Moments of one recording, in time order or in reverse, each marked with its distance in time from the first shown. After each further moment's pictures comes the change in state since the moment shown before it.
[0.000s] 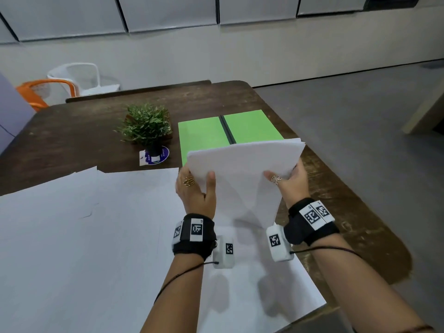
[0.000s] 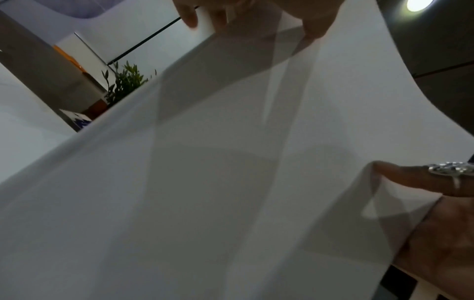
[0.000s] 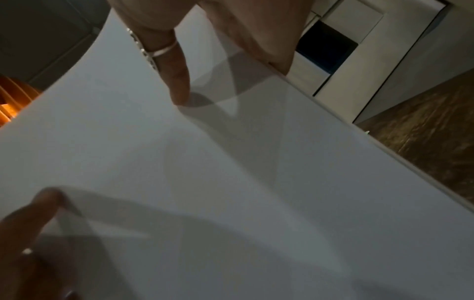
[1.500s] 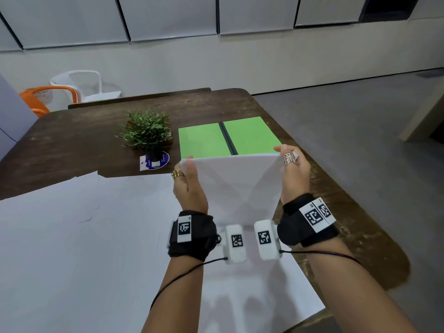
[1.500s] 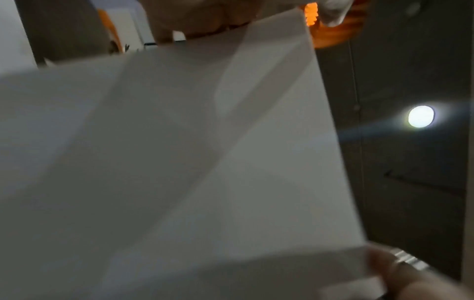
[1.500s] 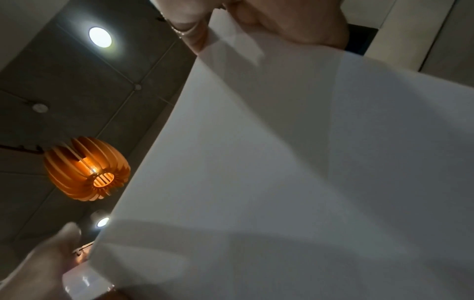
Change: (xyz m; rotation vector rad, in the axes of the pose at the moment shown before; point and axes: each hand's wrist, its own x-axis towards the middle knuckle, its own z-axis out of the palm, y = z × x) left_hand 0.018 0.049 -0.012 -0.362 0.076 -0.392; right_hand -0.010 -0.055 0.020 0.036 0.152 -0.058
